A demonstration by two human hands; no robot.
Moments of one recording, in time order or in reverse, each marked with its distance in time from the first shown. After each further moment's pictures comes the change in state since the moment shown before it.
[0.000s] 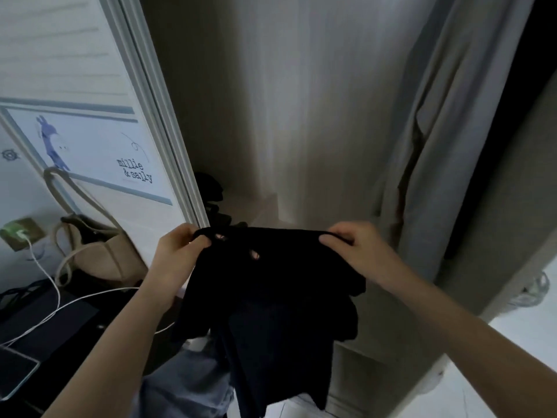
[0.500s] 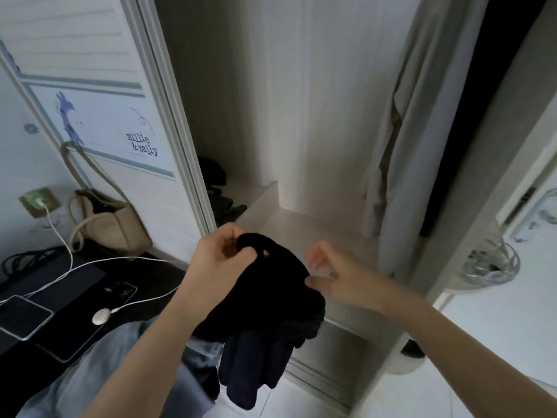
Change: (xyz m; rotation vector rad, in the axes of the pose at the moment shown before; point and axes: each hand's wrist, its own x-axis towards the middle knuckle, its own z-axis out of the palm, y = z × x) left_hand -0.124 0.029 0.066 -0.050 -0.154 0.091; right_hand -0.090 0.010 0.006 -0.070 -0.380 0.107
